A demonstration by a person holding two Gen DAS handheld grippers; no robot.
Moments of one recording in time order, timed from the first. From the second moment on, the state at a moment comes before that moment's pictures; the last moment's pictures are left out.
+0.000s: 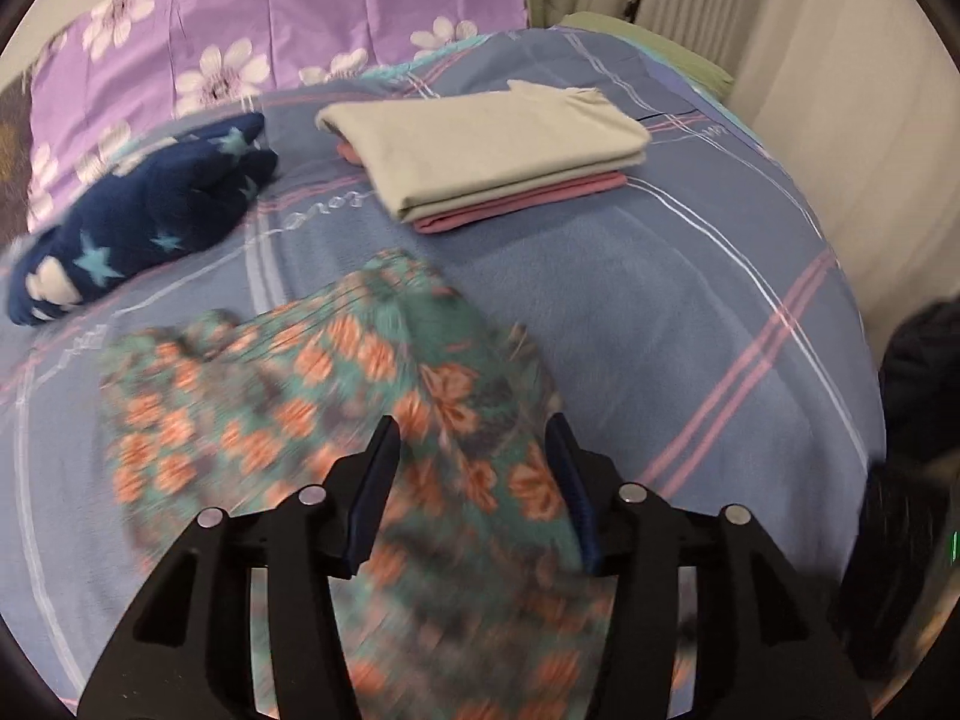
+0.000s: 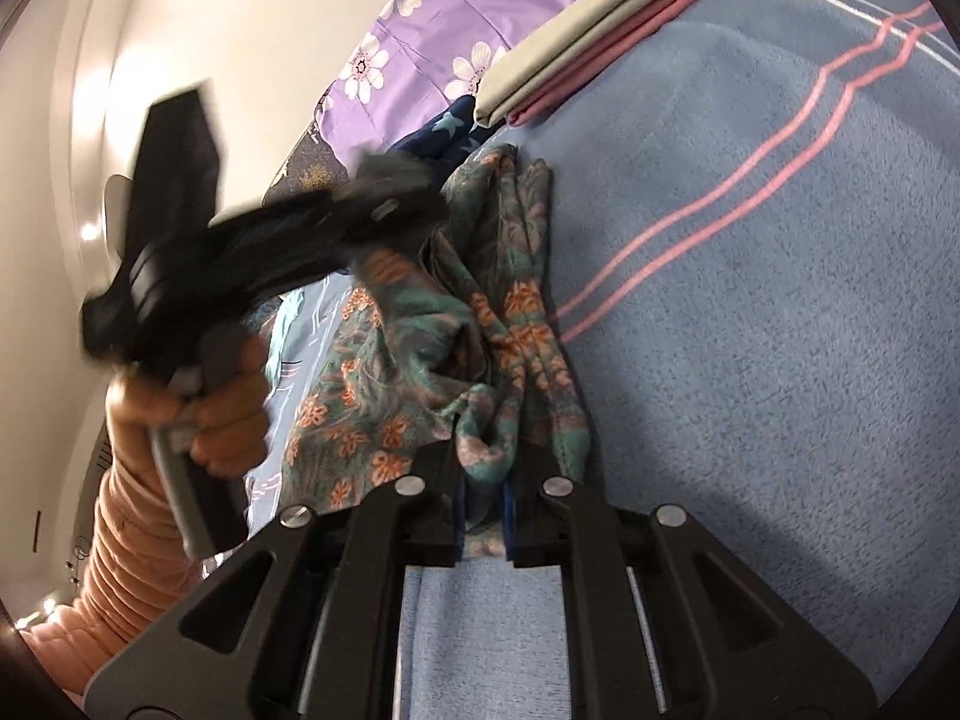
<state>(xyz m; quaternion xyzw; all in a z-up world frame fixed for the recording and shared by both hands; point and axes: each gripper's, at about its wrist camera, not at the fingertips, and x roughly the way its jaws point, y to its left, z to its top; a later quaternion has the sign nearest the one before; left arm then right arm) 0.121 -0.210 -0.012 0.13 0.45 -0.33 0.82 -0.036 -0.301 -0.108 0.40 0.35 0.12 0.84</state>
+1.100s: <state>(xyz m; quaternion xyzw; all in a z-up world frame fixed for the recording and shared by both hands) -0.024 -0.069 -0.049 0.25 0.35 -0.19 0.88 -0.042 -0.281 -0.093 0.39 0.35 0.09 0.85</state>
